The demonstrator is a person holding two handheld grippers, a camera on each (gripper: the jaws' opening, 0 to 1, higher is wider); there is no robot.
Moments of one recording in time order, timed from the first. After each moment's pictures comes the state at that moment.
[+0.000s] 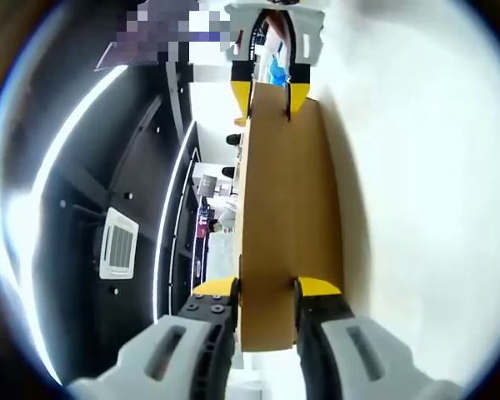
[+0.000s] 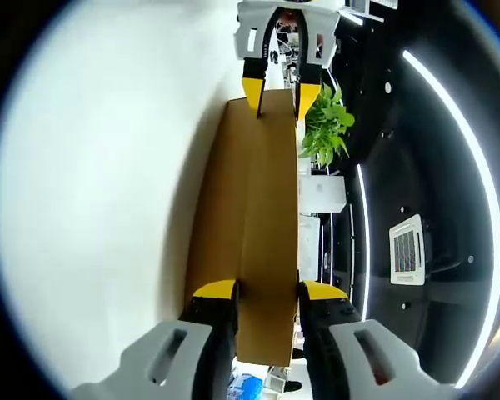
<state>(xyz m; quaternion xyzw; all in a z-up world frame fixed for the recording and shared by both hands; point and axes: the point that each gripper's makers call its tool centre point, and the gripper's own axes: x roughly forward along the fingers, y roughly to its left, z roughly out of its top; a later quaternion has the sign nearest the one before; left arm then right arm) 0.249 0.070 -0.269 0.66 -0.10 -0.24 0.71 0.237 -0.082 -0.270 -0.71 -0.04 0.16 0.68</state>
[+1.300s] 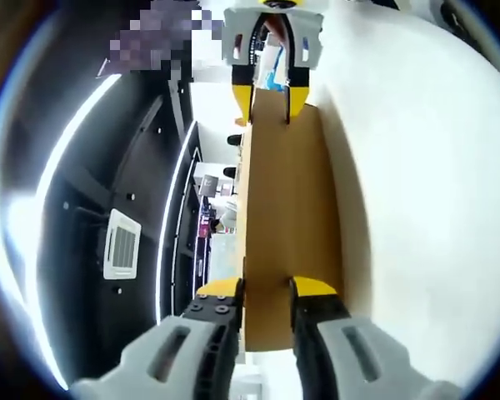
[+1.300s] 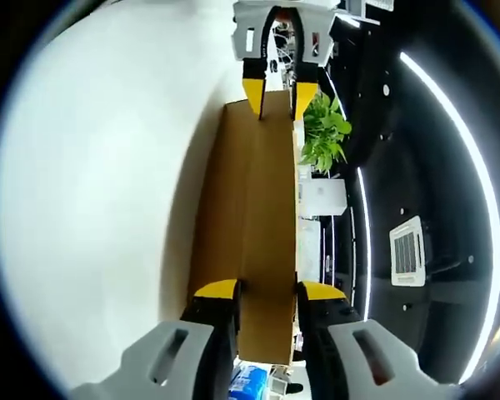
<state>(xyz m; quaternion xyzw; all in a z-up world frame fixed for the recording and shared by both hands) 0.208 0.069 -0.264 0.66 -0.10 -0.24 0.70 0.201 -0.083 -0.269 -0.71 -0.04 0.17 0.68</state>
